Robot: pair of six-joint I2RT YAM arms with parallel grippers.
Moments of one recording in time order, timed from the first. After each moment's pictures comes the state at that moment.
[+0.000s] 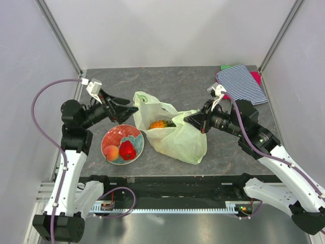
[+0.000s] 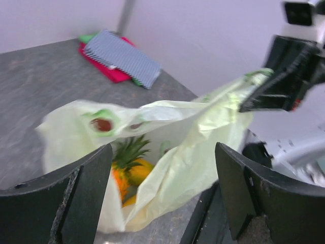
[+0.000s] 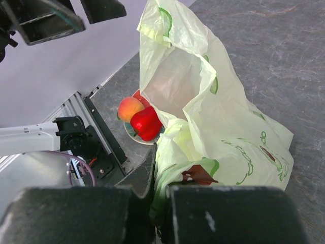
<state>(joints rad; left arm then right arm) -0.08 0.85 0.88 0.07 0.94 -0.48 0.66 0.90 1.06 -0.33 -0.34 0.35</state>
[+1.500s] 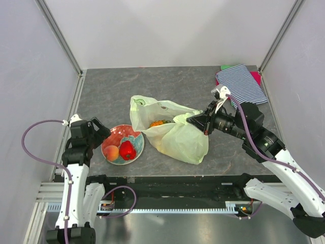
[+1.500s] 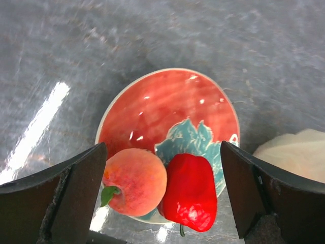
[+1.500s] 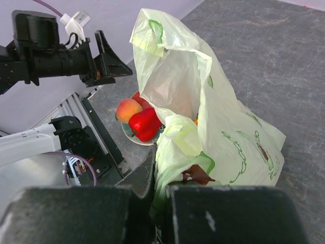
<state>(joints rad) 0.12 0.65 0.66 -0.70 -0.06 -0.59 0.66 0.85 1.06 -0.35 -0.33 0.32</state>
